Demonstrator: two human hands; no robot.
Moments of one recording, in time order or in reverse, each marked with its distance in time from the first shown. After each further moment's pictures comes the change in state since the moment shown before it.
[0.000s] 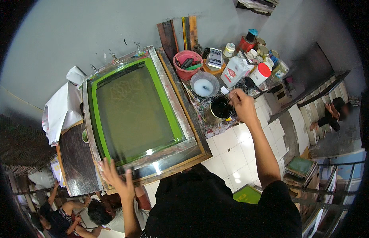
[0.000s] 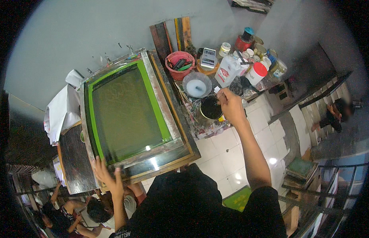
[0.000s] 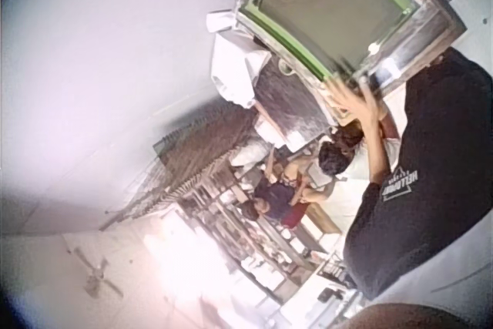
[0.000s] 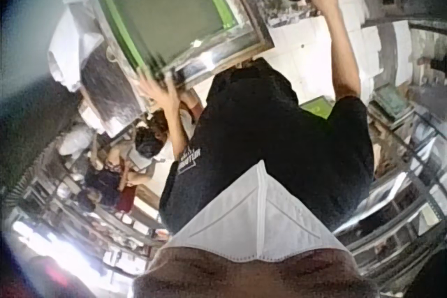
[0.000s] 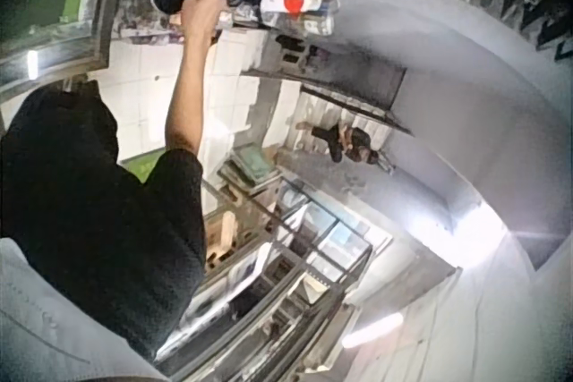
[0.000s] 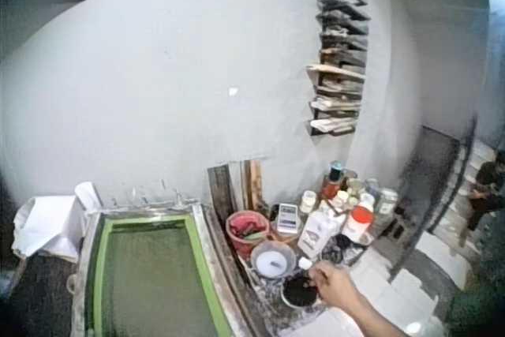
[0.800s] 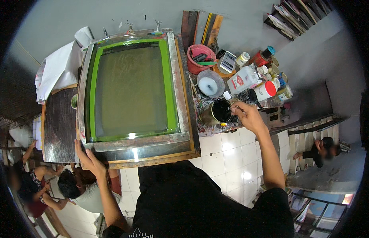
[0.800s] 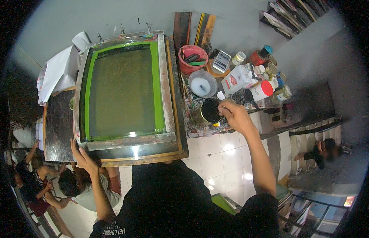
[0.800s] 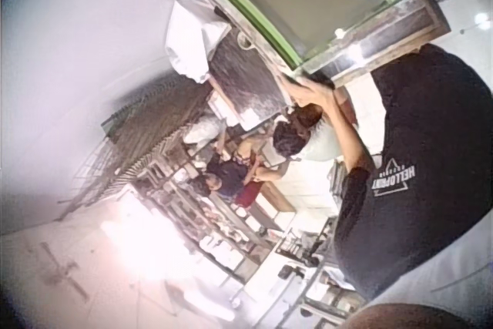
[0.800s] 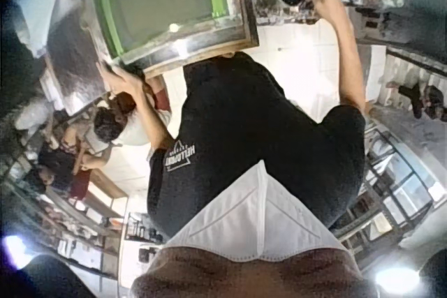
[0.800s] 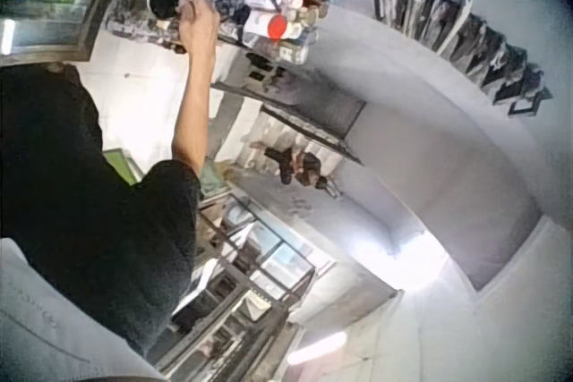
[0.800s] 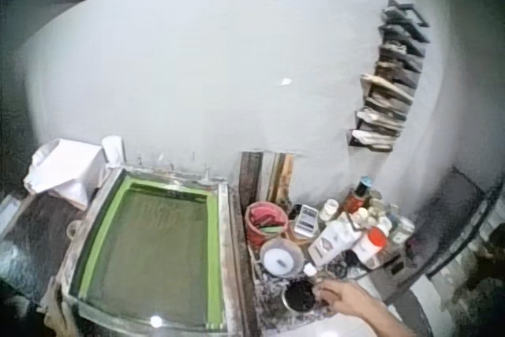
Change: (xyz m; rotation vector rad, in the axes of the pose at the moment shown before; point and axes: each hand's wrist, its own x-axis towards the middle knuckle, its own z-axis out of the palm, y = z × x) left_hand -0.015 -0.042 0.031 -0.213 0.428 -0.285; right_hand 0.012 -0.014 -0.036 -0.182 -0.518 -0.134
